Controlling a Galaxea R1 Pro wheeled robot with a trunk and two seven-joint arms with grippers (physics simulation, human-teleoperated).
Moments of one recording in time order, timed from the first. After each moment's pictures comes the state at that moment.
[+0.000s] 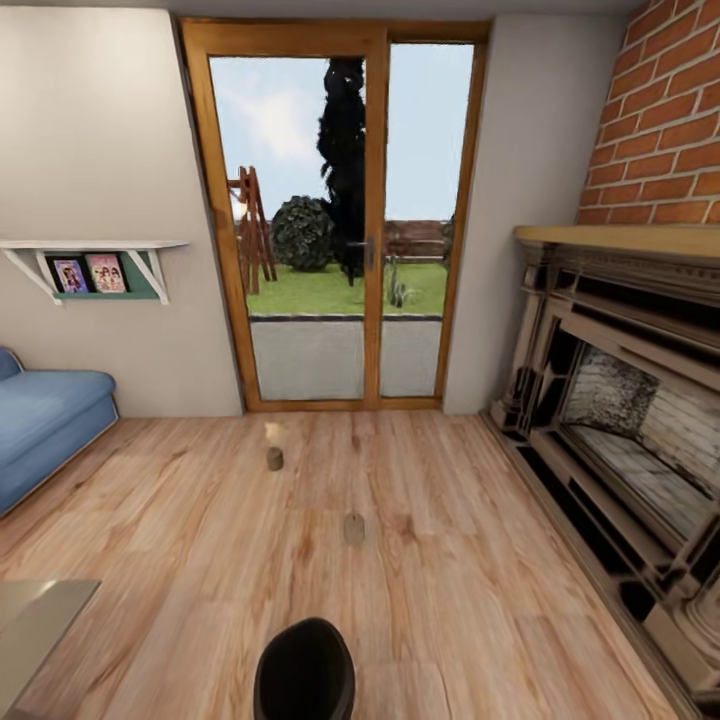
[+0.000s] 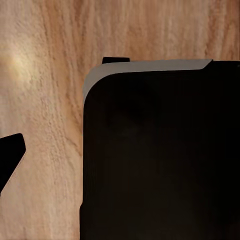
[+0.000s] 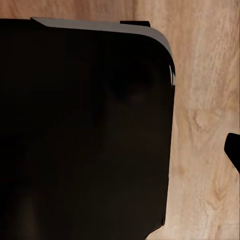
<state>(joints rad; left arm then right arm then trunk) 0.00 0.01 0.02 -0.03 0.01 -0.23 0.00 -0.03 0.01 0.00 -0.01 0.01 -0.08 -0.03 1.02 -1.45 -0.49</state>
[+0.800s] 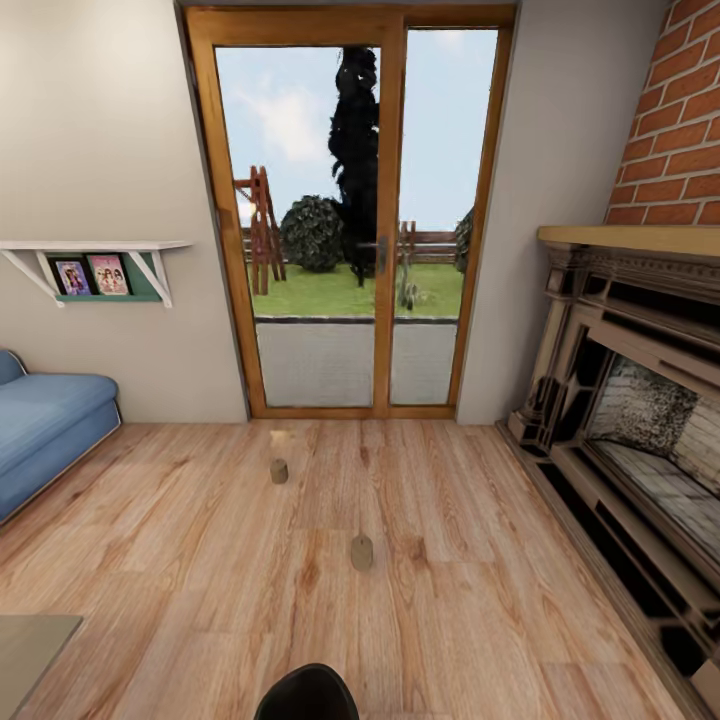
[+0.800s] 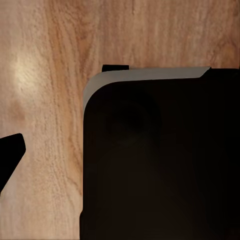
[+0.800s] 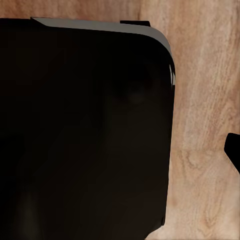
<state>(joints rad) 0.00 0.01 0.01 -0.03 0.01 -0.25 0.00 -0.03 0.01 0.00 -0.01 0.01 -0.08 -0.03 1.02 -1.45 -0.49</state>
